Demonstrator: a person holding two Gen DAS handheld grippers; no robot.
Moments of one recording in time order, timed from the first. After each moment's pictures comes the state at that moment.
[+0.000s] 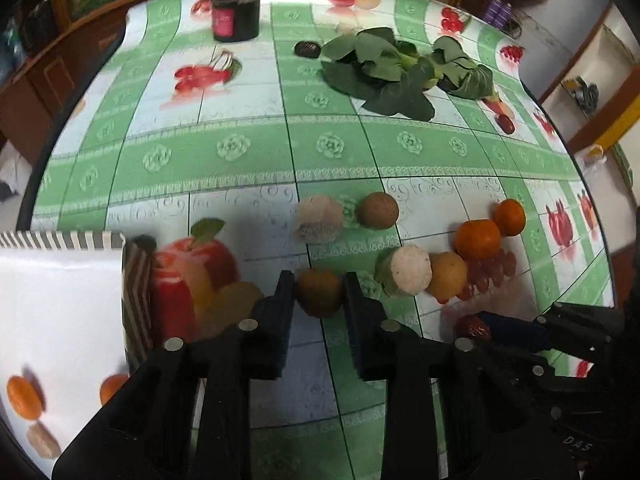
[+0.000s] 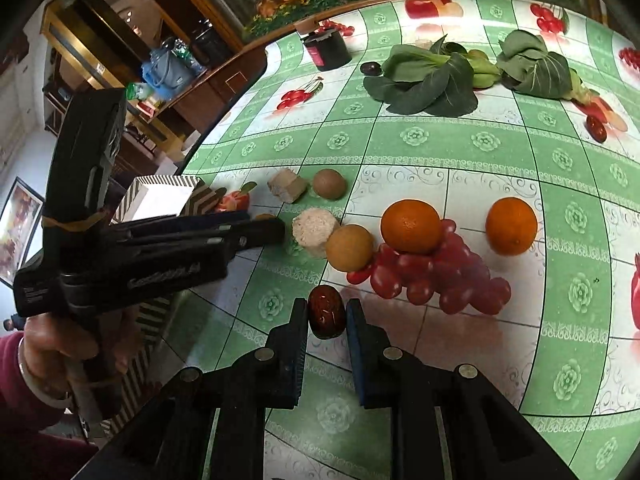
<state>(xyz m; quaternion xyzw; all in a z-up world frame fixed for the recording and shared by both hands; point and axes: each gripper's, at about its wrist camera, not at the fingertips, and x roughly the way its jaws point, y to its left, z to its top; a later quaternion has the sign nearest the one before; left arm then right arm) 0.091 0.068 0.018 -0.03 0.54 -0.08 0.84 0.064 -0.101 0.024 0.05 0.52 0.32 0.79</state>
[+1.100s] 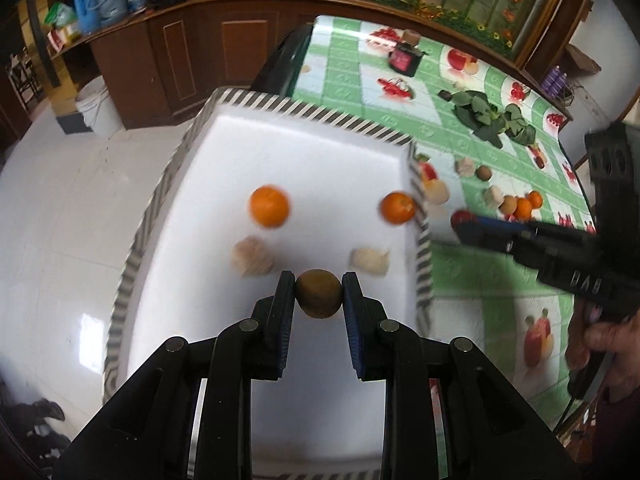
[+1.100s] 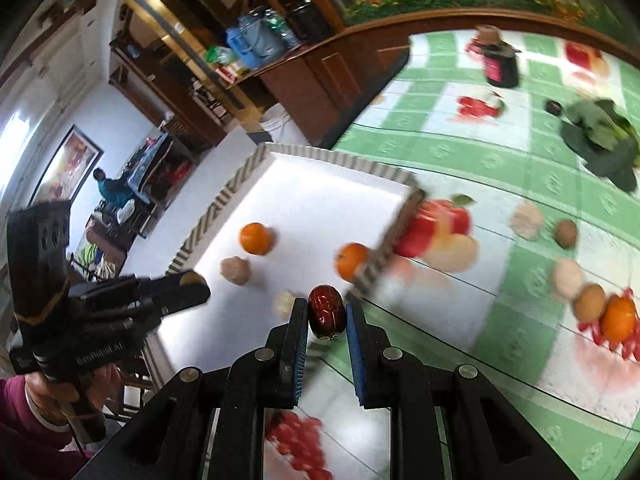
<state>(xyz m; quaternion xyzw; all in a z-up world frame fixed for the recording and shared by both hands) -0.098 0.232 0.083 -0.11 0.51 0.05 0.85 0.016 0.056 0.070 0.02 0.50 0.44 0.75</state>
